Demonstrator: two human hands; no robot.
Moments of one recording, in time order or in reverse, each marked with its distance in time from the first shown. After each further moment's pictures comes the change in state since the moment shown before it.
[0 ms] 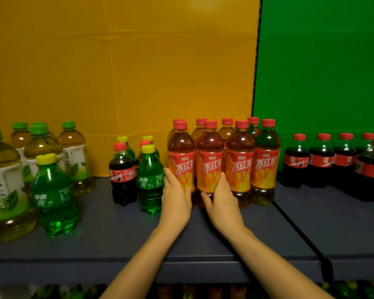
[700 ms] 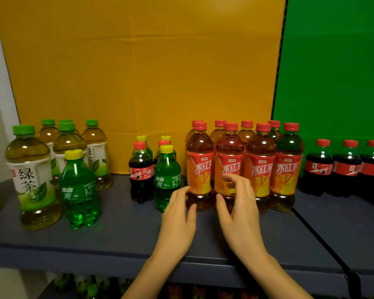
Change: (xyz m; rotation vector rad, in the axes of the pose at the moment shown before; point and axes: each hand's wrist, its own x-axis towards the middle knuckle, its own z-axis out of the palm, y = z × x) left_hand -0.044 -0.017 -0.039 -0.180 0.014 0.127; right_hand -0.034 -0.033 -0.020 0.265 0.224 -0.303
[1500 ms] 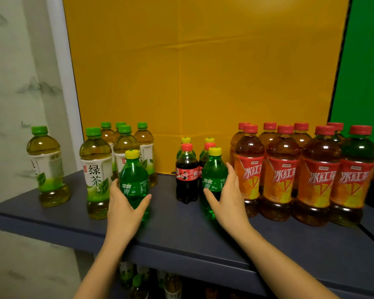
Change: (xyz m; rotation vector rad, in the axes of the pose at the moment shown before) left_hand 0.000 -0.090 -0.152 0.213 0.396 -0.332; right_hand 0.025 -0.035 0.099 0.150 -0.263 0.126
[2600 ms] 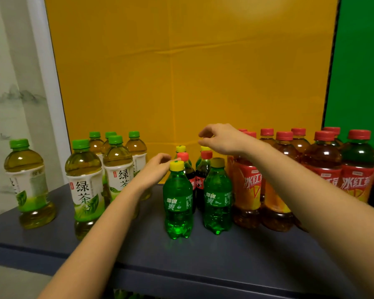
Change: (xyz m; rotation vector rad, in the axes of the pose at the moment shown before) left_hand 0.104 0.071 0.047 -0.113 -0.580 0.090; right_hand 0.127 -0.082 -0.057 -0.468 -0.412 -0.107
